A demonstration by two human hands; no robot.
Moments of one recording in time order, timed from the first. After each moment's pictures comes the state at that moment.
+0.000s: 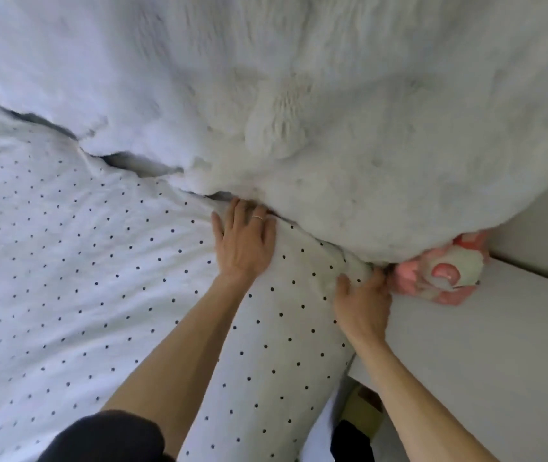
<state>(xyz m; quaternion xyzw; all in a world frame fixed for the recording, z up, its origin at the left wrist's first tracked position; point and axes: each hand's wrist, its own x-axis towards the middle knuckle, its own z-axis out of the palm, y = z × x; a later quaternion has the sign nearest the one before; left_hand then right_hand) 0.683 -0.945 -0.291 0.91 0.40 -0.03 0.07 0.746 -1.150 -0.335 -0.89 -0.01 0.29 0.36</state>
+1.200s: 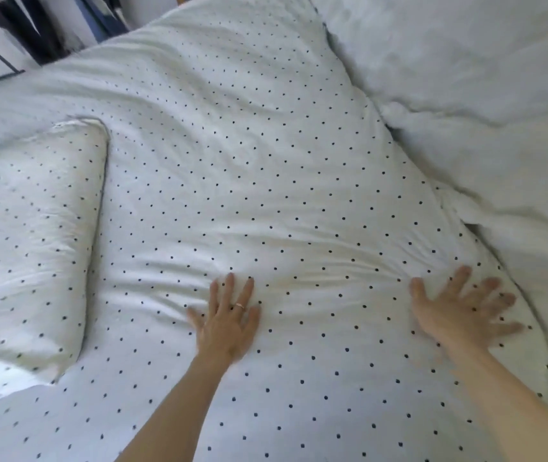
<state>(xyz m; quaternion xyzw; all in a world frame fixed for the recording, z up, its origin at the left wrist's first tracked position) 0.266 -0.969 -0.298 0.64 0.73 -0.12 0.23 0.637 -0.953 -0.277 -0.89 -0.34 0.27 -0.09</state>
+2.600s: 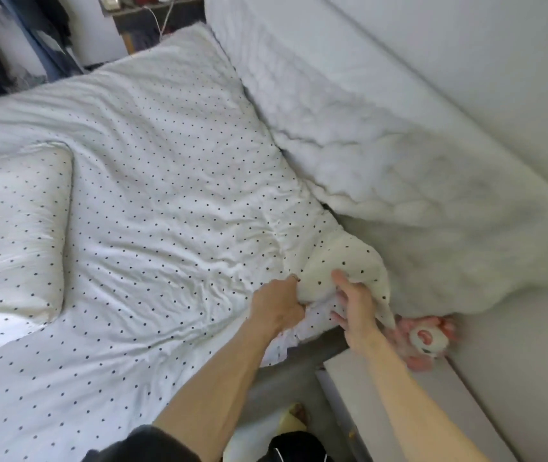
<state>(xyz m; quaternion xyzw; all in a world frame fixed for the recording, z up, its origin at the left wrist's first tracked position) 0.511 -1.119 -0.053 0.76 0.57 -0.07 0.29 0.657 -1.164 -0.066 -0.65 -0.05 0.58 0.50</state>
